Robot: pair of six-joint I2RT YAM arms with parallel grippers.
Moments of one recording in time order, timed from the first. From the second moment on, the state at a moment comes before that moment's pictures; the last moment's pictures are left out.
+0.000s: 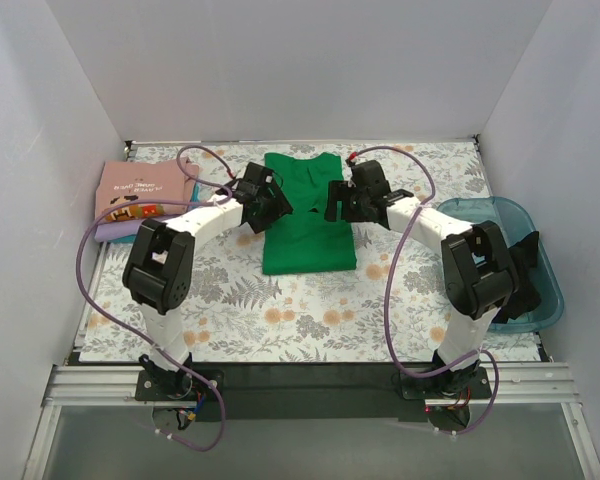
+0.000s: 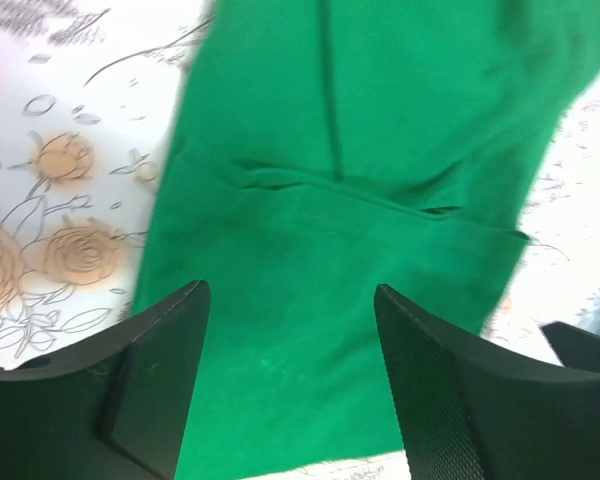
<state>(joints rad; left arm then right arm) -0.46 1.90 1.34 -0.35 -0.08 -0.93 0.48 1.81 1.25 -0.22 -0.05 0.38</state>
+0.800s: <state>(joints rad) -0.46 1.43 0.77 -0.30 0.06 -0.99 0.48 1.40 0.64 -0.03 -0.19 0.56</state>
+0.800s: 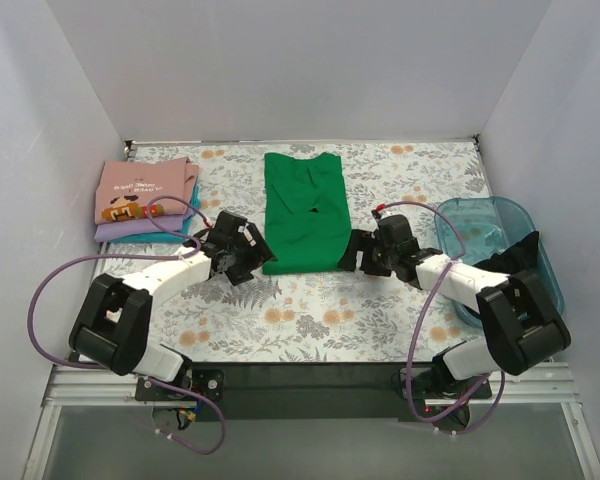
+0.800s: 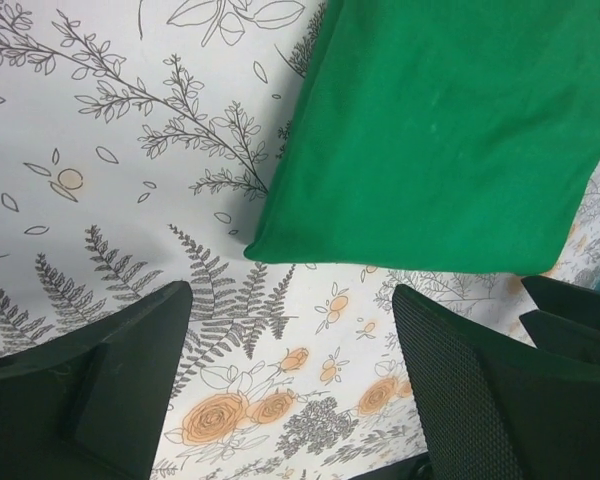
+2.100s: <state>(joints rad) -0.76 1.06 0.42 -0.26 0.14 -1.15 0.75 0.99 0.30 -0.15 -0.15 0.72</state>
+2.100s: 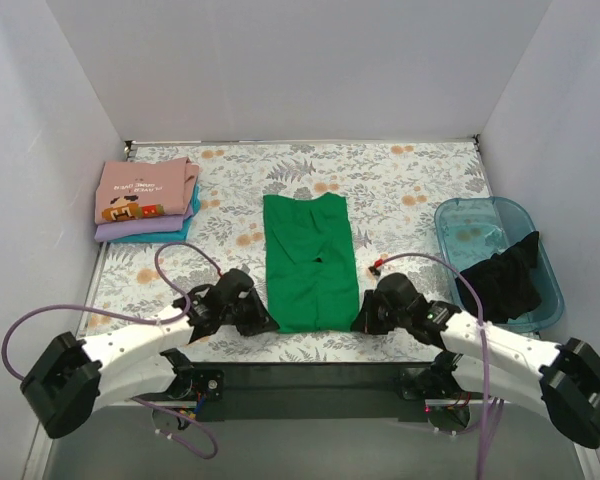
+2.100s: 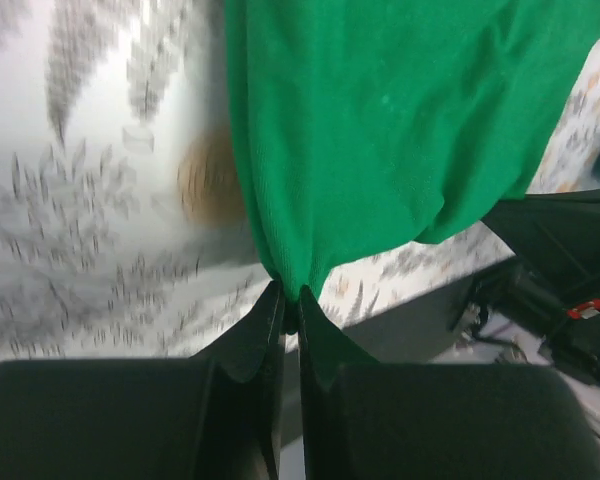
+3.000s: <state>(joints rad) -0.93 0.92 0.70 -0.62 -0.12 -1.33 1.02 0.85 0.63 -0.47 0.22 0.81</state>
